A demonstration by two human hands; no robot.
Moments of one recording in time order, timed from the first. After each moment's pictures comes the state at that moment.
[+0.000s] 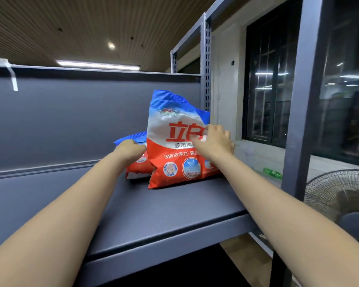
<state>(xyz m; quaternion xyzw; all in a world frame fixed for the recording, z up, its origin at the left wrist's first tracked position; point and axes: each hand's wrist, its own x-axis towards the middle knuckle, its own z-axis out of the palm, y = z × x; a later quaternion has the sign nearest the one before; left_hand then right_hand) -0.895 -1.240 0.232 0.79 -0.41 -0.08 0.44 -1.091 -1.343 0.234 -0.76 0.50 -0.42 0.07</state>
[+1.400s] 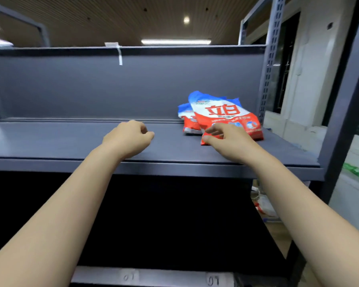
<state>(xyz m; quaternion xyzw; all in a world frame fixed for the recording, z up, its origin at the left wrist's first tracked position) -0.988 -1.014 0.206 0.91 -0.32 0.13 0.25 -1.146 -1.203 0.195 -0.91 0.21 -0.28 0.23</state>
